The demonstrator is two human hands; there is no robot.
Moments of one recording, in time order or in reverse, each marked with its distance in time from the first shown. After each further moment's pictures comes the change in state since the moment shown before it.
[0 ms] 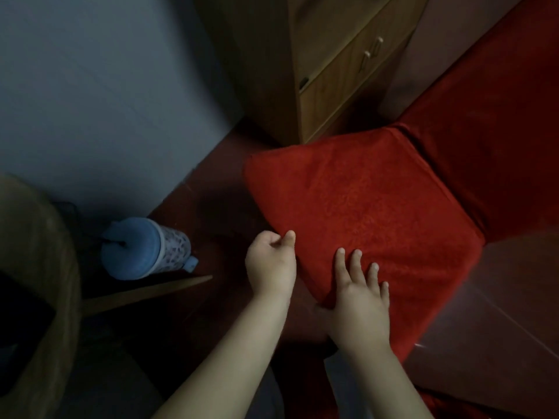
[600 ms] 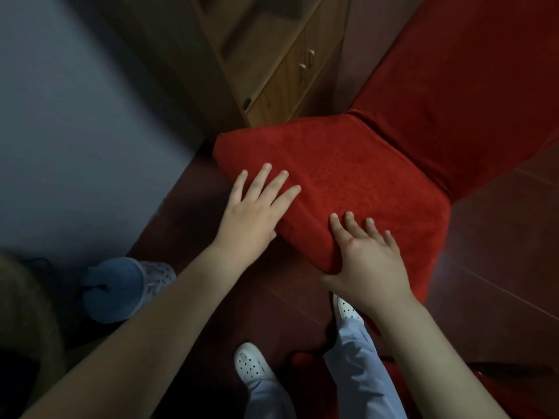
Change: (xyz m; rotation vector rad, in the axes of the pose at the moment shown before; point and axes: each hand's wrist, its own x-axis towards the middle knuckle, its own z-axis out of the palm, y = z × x) left_hand 0.009 0.088 0.000 1.367 -0.264 1.365; right_hand -0.015 0.035 -0.106 0.006 0.095 -0.038
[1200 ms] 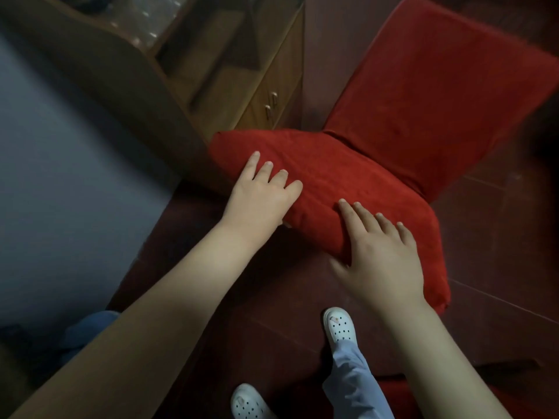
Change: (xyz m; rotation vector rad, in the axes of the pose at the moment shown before) left_hand 0.083 0.013 -0.083 0.195 0.027 0.197; right_hand -0.008 0.019 -0.061 -0.053 0.331 0.131
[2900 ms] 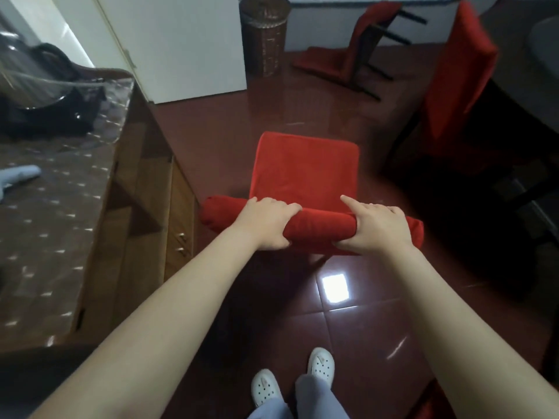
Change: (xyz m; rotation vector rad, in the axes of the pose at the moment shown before) left_hand 0.282 -0.046 -0.171 -0.212 -0.006 0.594; right_hand 0.161 0.128 -0.194 -0.051 0.189 0.513
